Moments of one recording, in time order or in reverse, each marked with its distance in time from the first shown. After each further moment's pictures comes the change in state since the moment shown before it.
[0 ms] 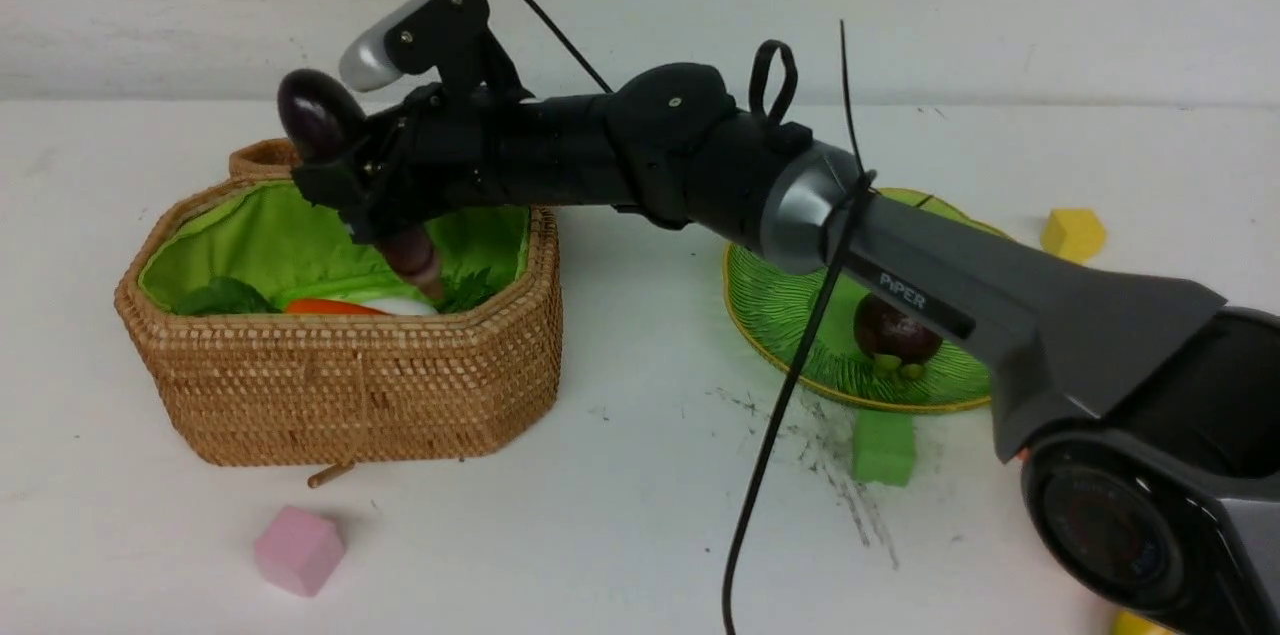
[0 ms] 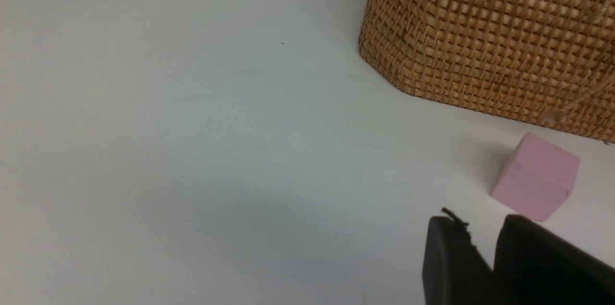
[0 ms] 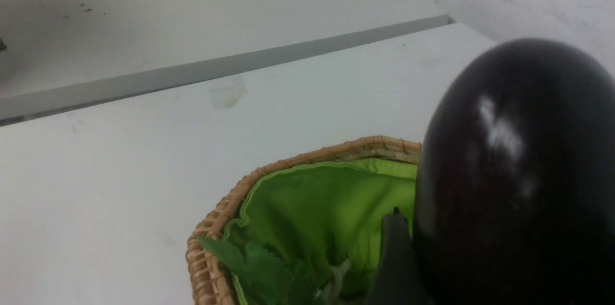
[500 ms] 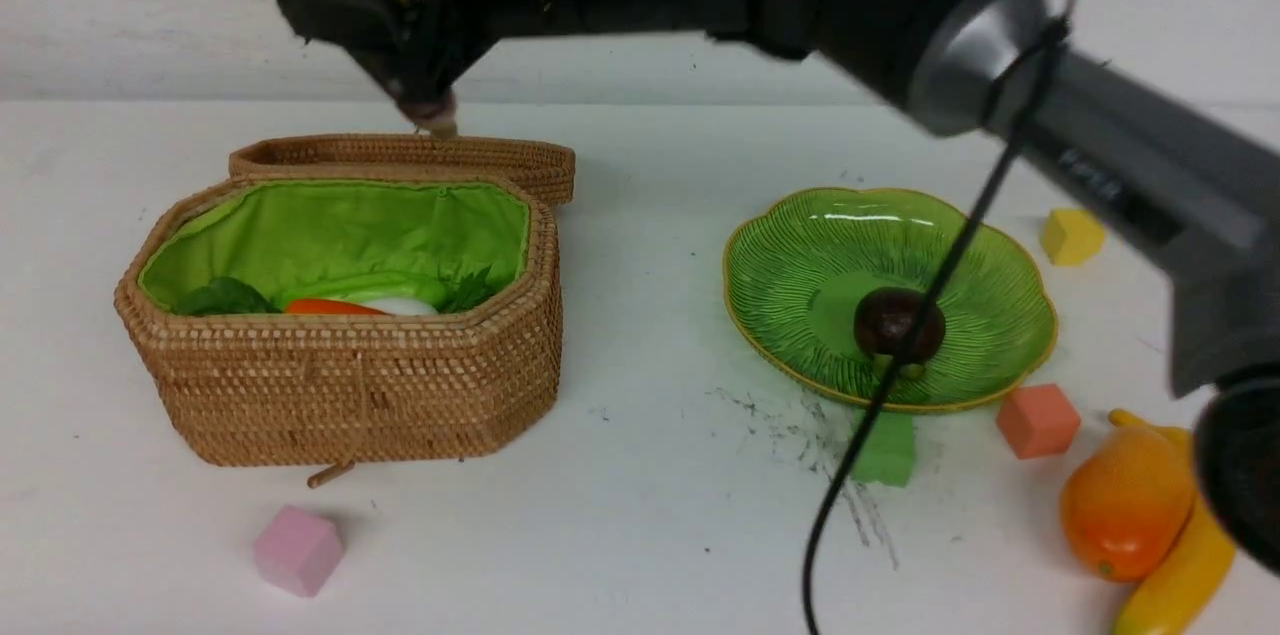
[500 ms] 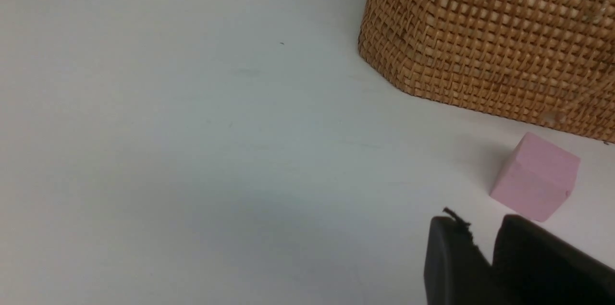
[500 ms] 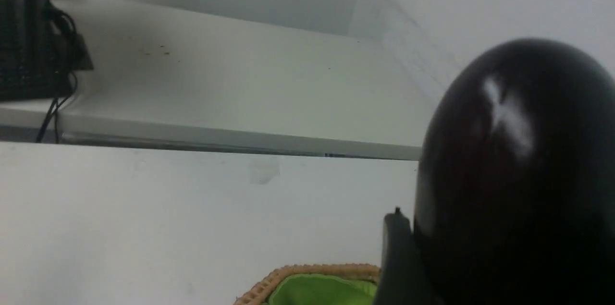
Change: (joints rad) right arm -0.042 -0.154 -0.005 0.080 0.146 -0.237; left arm 0.000 0.000 0.000 -0.001 0.000 0.000
